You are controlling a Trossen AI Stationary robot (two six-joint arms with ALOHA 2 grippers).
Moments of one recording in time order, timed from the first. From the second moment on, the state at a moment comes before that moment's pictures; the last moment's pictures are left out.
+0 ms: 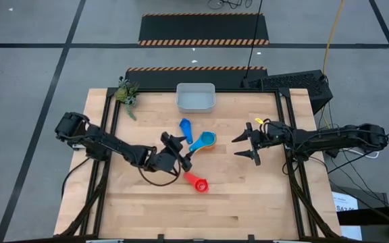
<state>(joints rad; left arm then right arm) -0.28 1.63 0.83 0.28 -0.83 -0.45 -0.18 0.85 0.14 0.43 -0.31 0.01</state>
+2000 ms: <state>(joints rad) -0.27 1.77 0.83 0.34 -0.79 -0.56 -0.18 0.85 0.14 0.43 -0.18 0.04</state>
